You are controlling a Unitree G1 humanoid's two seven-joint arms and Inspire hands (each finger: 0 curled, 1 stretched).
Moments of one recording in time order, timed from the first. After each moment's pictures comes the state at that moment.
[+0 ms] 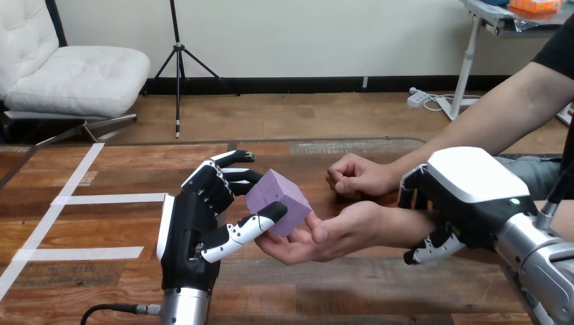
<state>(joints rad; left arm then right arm) -0.16 -0.05 0.01 0.80 -0.17 -0.98 -0.18 -0.07 -0.67 0.14 -0.23 -0.79 0.03 0.36</state>
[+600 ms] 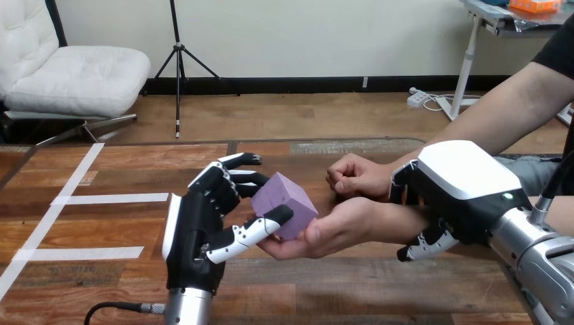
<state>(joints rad) -0.16 -0.05 -0.01 0.80 -0.17 -0.97 -0.19 -0.09 -0.67 0.14 -0.23 -0.79 -0.02 0.35</state>
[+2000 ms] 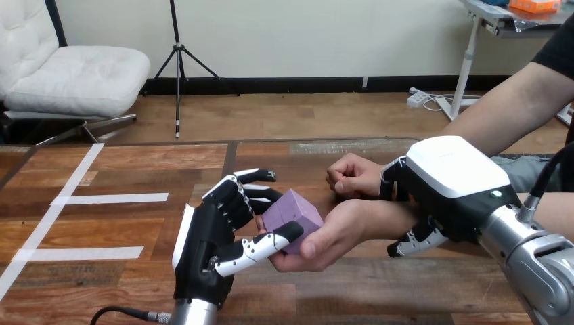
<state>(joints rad) -0.12 -0.05 -0.04 0.79 -0.20 -0.94 -0.26 -0.11 -0.63 0.16 -0.24 -0.83 -0.03 0.35</state>
